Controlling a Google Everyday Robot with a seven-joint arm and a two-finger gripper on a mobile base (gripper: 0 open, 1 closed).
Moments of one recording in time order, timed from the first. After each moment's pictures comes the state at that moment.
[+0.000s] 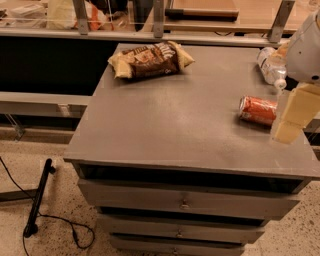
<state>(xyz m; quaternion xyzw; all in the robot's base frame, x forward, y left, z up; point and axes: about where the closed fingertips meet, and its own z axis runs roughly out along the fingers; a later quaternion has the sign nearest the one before) 0.438 -0.217 0.977 -0.60 0.78 -0.03 0.16</state>
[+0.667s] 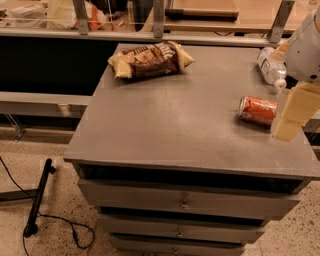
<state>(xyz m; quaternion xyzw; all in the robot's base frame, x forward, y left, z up) 0.444 -0.220 0.978 -0.60 0.78 -0.05 0.16</state>
